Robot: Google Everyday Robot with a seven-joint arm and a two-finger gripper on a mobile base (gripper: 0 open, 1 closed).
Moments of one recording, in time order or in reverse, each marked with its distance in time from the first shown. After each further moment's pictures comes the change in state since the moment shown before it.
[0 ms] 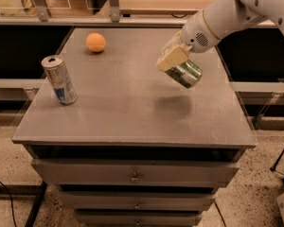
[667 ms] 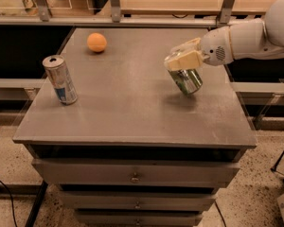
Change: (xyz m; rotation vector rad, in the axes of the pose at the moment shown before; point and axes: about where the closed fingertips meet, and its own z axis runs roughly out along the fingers) arm 0.021 -0.008 -0.017 -0.014 -0.345 0.128
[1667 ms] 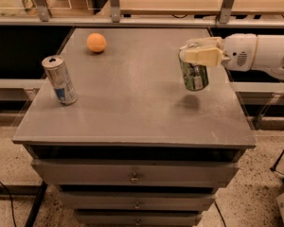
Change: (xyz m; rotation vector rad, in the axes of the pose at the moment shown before) arm -0.010 -0.006 -0.052 0.024 -0.313 0.068
